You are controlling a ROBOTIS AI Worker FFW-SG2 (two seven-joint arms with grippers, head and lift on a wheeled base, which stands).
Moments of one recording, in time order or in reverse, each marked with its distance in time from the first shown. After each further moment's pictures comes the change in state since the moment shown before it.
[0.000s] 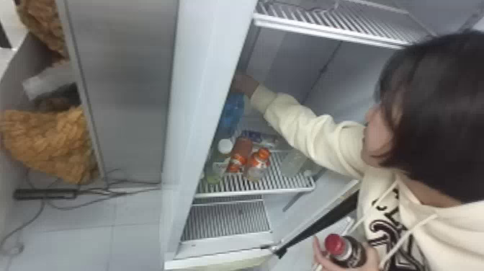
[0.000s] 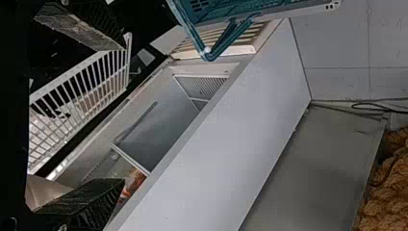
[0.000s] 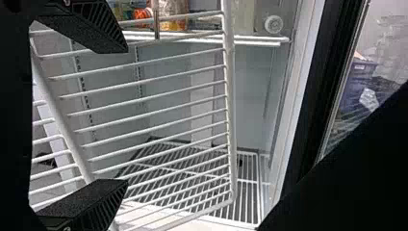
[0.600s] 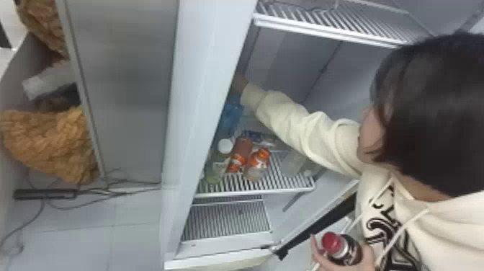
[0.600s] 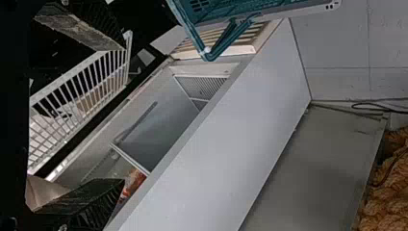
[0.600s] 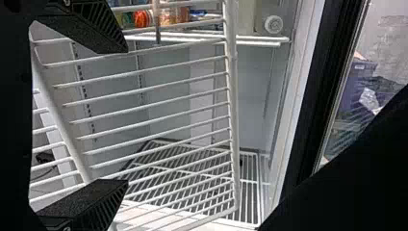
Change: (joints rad) left arm 0.000 0.000 0.000 0.000 0.000 0.000 0.000; right arm 0.000 0.000 0.000 0.000 0.000 0.000 0.000
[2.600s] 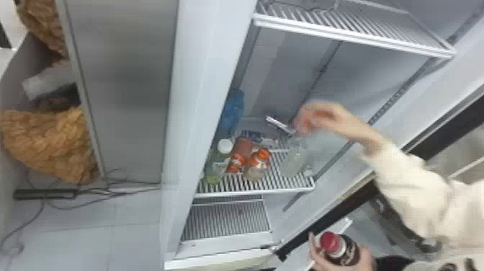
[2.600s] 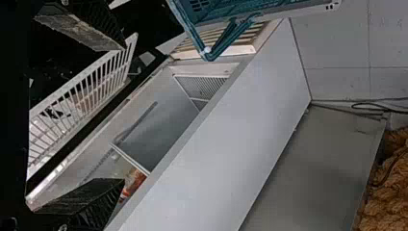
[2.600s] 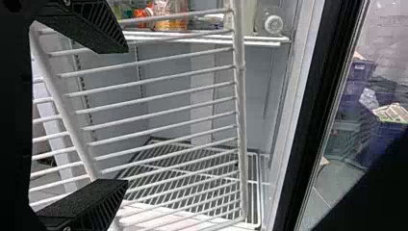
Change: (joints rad) left arm 0.000 0.000 0.000 0.000 0.000 0.000 0.000; right arm 0.000 0.000 0.000 0.000 0.000 0.000 0.000
